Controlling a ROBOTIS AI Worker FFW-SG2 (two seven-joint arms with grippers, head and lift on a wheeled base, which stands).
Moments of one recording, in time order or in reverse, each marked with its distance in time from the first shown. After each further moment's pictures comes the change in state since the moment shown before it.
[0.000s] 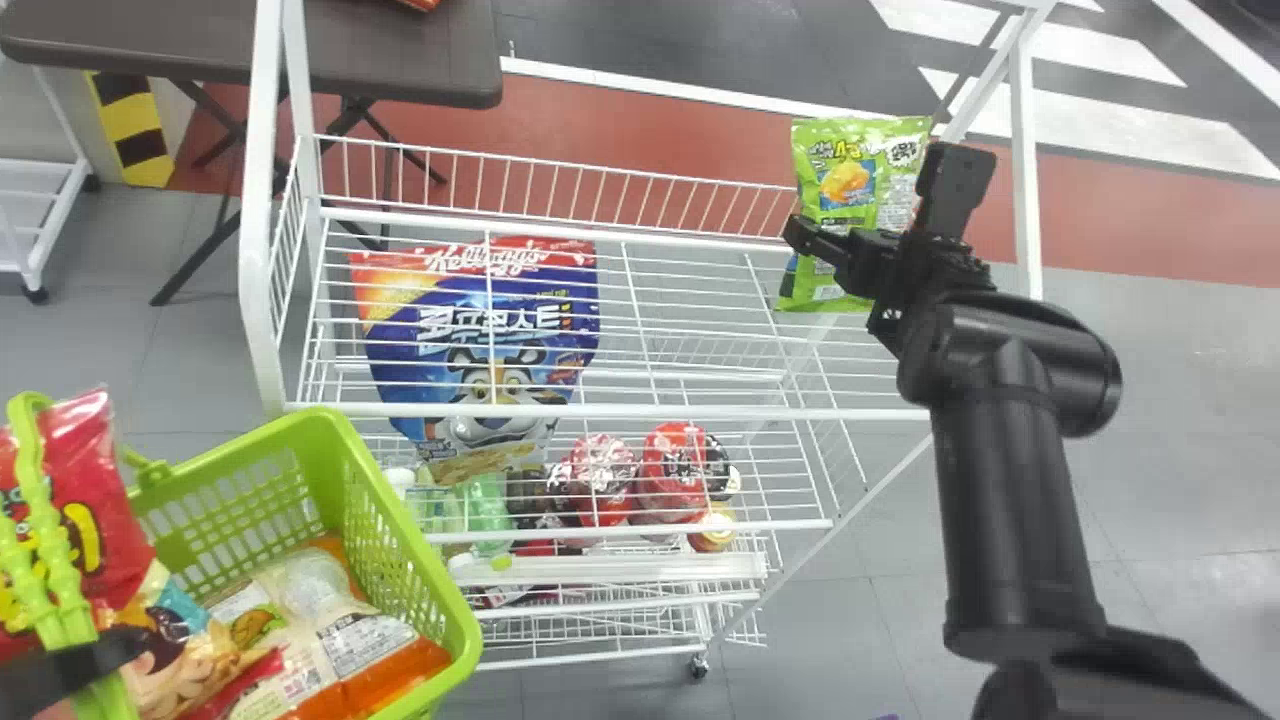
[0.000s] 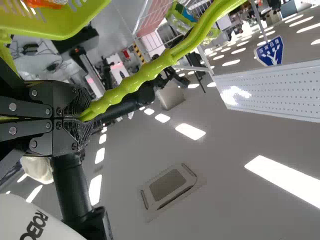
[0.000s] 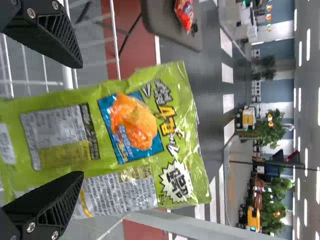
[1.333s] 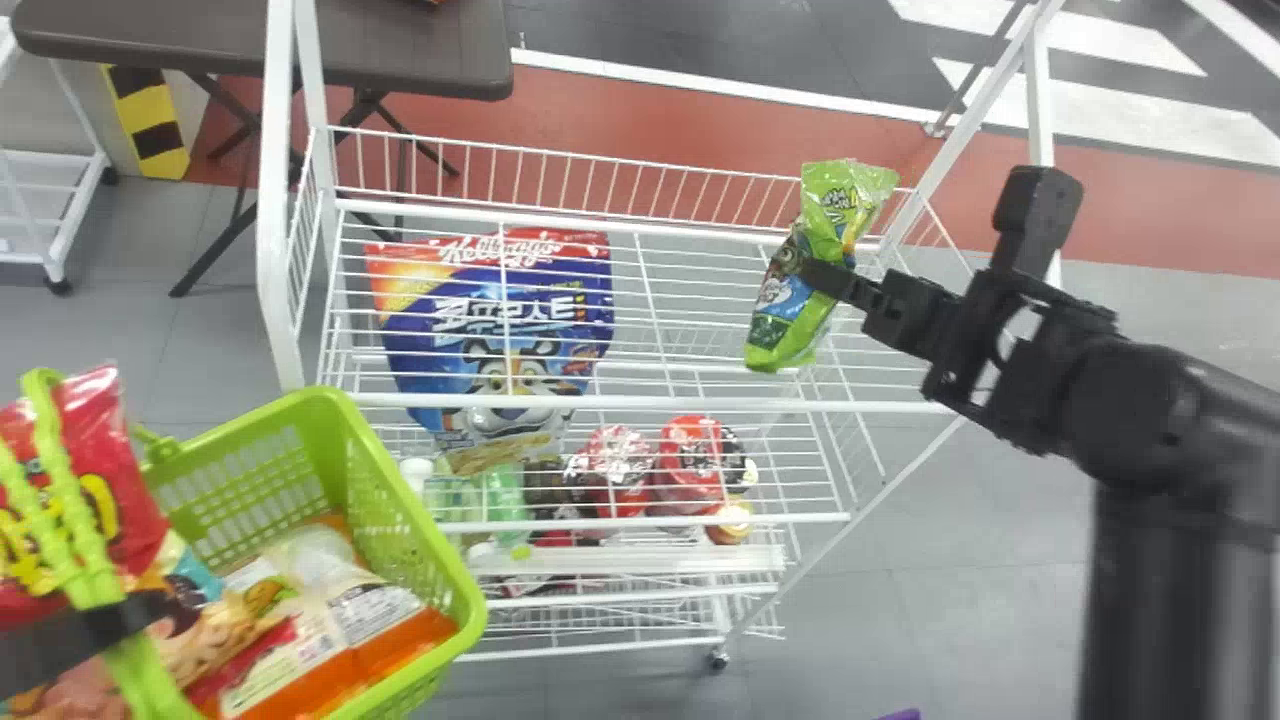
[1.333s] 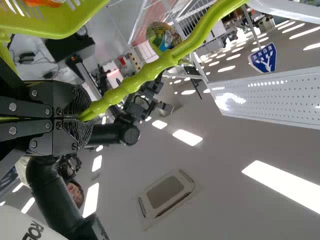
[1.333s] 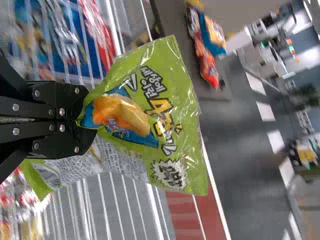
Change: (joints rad) left arm -0.030 -0.002 0.004 0.023 -0.025 -0.016 0.000; right arm 0.389 0.011 -0.123 -0.873 -0.552 0.780 0.015
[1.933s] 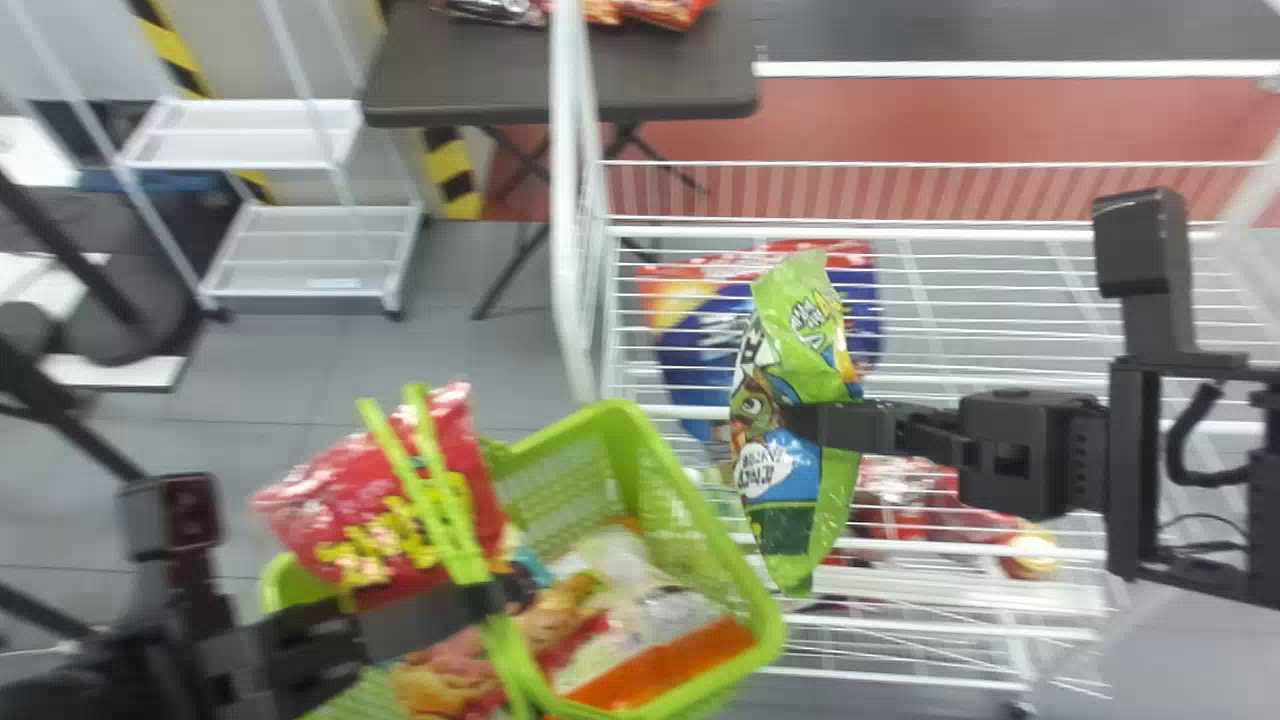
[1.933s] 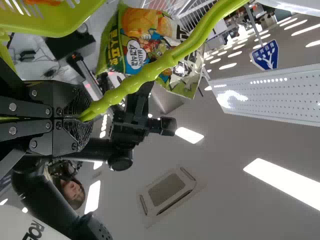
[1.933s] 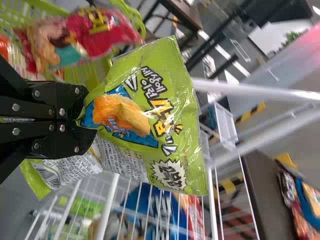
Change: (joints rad) left arm 0.001 -0.010 -0.021 -0.009 -0.006 0.000 0.000; right arm 0.077 0.025 0.302 -0.229 -0.394 0.241 -0.071
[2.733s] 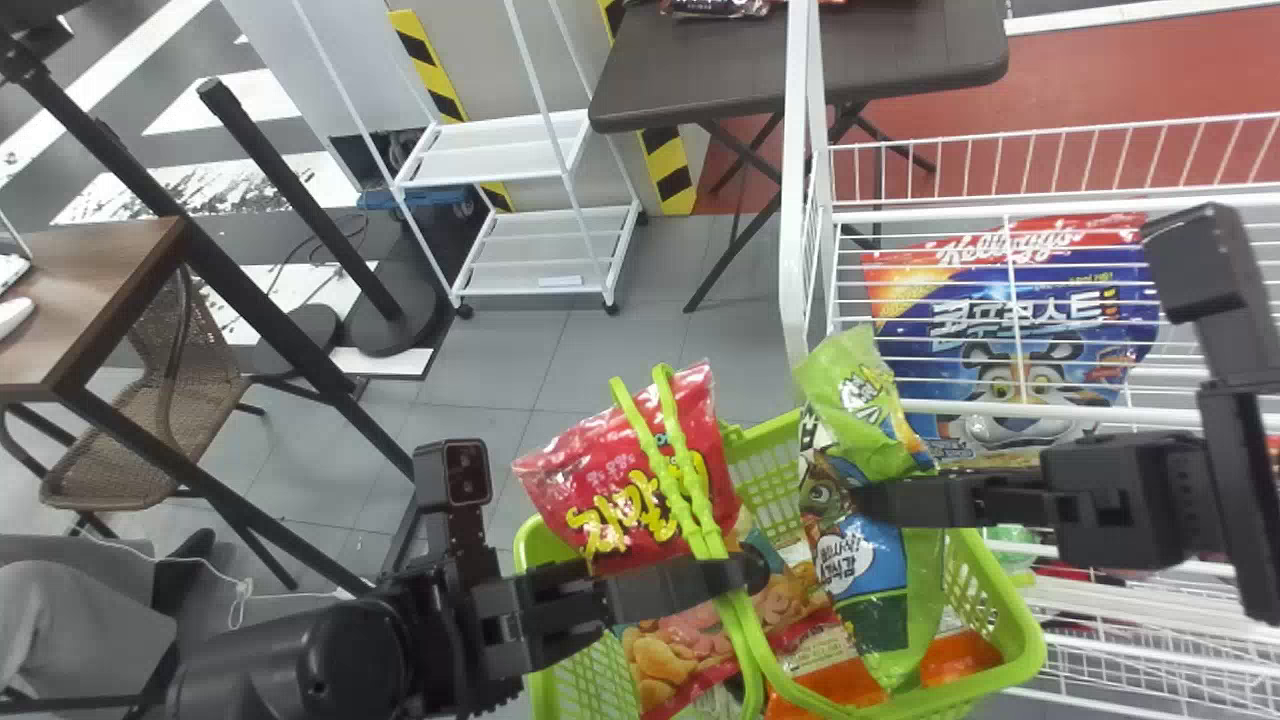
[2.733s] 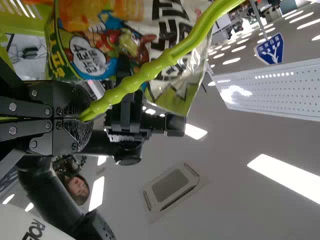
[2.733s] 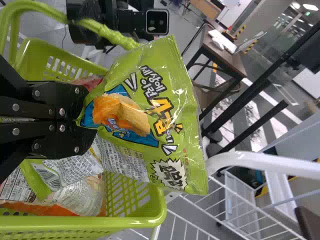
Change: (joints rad) left arm -0.020 -0.003 -0.020 -0.002 -0.002 0.000 0.000; right arm -0.120 0.003 0.200 0.221 -0.066 0.042 -0.020
